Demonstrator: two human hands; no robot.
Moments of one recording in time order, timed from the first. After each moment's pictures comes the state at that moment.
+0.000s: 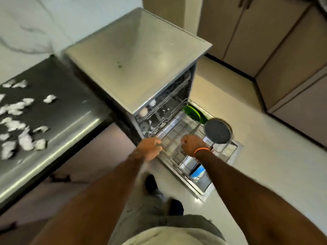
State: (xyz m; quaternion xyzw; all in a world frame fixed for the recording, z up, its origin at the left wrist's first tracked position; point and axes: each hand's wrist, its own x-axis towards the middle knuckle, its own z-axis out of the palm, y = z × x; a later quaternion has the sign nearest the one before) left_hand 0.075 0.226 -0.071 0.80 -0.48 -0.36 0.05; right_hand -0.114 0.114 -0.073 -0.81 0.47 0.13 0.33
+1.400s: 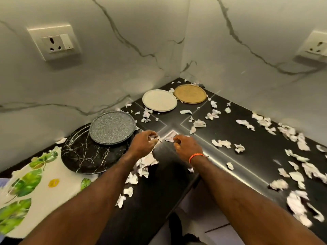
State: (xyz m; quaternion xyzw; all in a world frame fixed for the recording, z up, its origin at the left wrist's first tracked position) left_hand 0.300 0.973 0.044 0.90 0.21 0.09 0.38; right_hand 0.396 0.783 0.045 -0.92 -0.26 0.12 0.25
